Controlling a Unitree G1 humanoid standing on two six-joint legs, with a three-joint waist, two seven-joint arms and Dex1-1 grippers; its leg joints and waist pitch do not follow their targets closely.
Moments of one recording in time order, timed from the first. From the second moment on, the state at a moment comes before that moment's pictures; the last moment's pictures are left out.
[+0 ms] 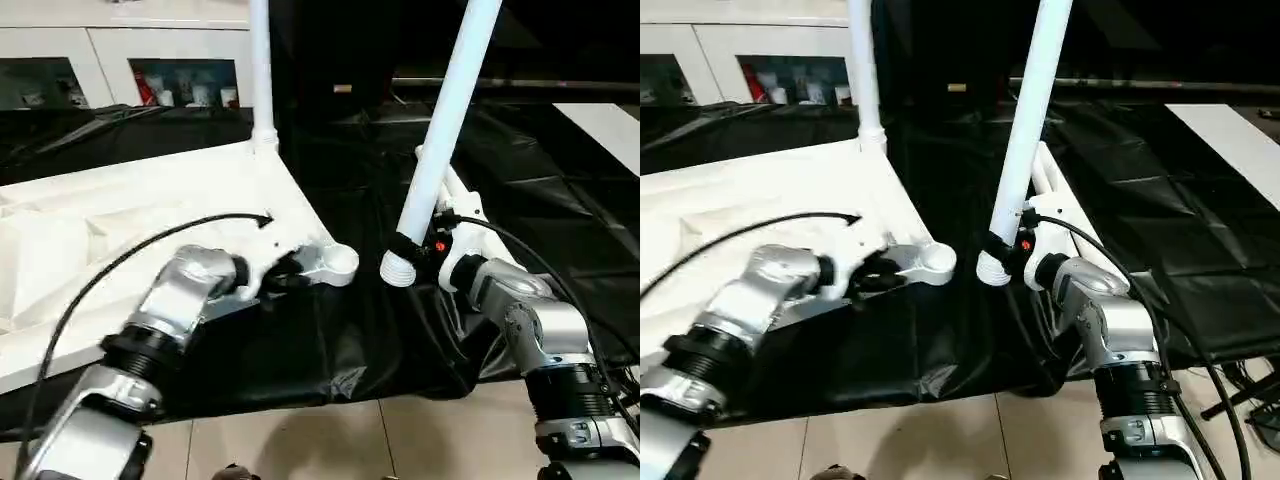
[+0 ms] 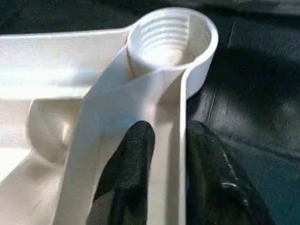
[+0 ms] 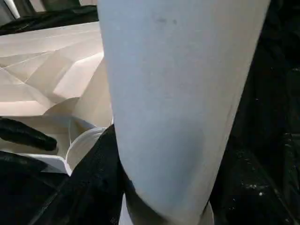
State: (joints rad) left arm -0.62 0.37 -0.28 0.52 0.07 0.29 -0.91; right arm -0.46 -0.26 -0.03 0.28 0.31 0.49 0.55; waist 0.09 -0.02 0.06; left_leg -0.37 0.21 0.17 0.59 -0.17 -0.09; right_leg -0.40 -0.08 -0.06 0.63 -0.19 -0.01
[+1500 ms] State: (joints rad) left arm -0.62 0.38 -0.31 0.44 0.05 0.39 -0.99; right arm -0.71 -0.18 0.08 0.51 0.30 0.50 0.68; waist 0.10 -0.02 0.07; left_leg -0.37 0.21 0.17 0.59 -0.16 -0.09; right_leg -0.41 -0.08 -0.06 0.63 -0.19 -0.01
